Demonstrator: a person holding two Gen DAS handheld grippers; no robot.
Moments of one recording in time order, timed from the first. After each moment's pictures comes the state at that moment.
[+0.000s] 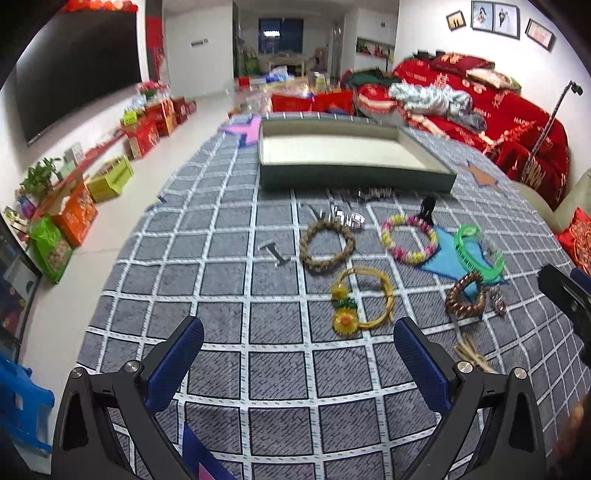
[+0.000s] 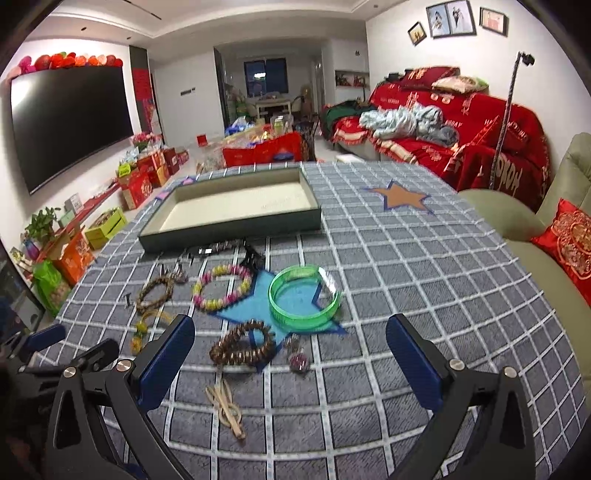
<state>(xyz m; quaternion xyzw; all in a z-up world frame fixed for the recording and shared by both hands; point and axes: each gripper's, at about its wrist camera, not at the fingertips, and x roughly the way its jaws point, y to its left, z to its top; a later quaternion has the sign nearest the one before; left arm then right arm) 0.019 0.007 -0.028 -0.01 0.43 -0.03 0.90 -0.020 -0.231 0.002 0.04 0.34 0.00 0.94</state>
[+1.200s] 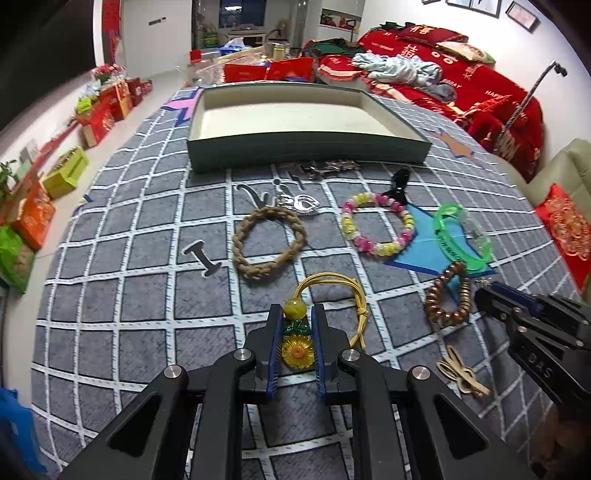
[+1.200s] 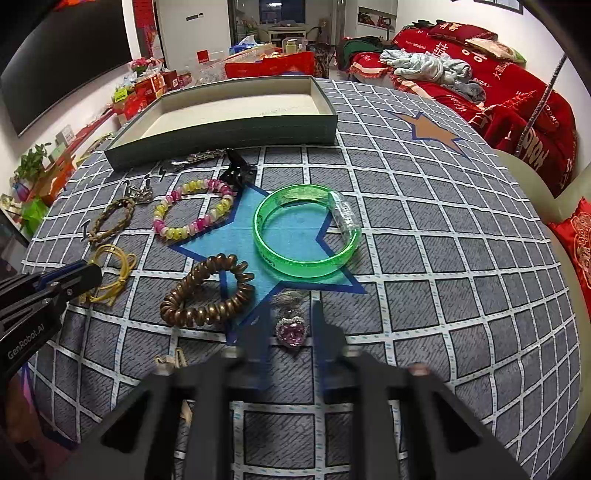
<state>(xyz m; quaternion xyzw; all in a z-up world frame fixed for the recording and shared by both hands) 0.057 -0.022 -0.046 -0.01 0.47 -0.12 0.87 0.032 -0.228 -0.050 0.00 0.48 0.01 0.88</state>
